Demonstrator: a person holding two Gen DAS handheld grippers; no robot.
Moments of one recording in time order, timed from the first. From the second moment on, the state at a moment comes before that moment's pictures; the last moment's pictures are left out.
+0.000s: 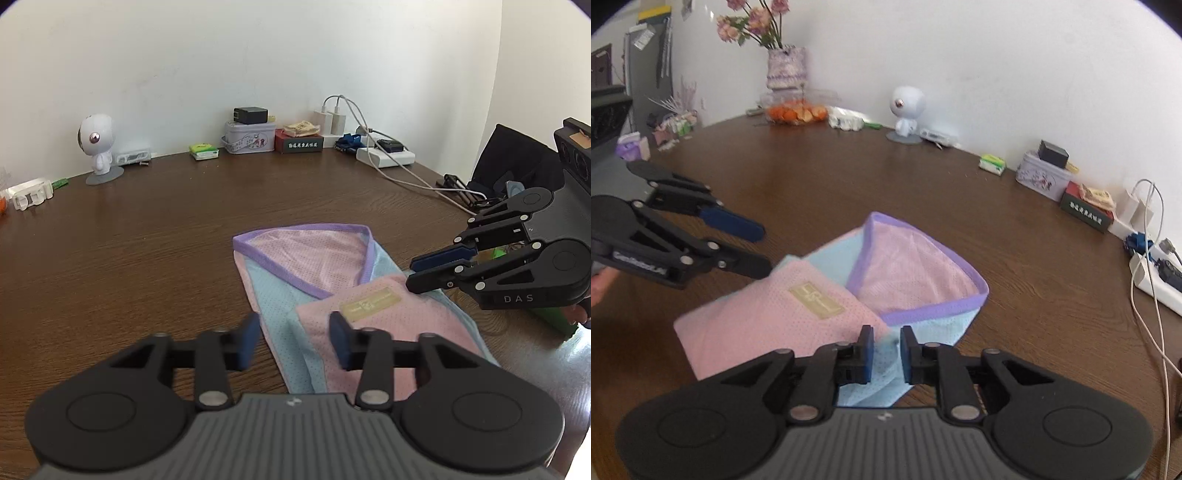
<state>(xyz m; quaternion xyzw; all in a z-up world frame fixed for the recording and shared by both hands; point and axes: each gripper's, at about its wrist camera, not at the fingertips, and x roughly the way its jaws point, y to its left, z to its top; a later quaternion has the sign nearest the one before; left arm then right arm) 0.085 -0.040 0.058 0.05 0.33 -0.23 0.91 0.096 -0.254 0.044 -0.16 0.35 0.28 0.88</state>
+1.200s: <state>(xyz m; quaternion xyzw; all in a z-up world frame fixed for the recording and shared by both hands) 0.027 -0.050 0.032 -0.03 0.38 -0.18 0.90 -0.024 -0.284 0.023 0.01 0.31 0.18 0.93</state>
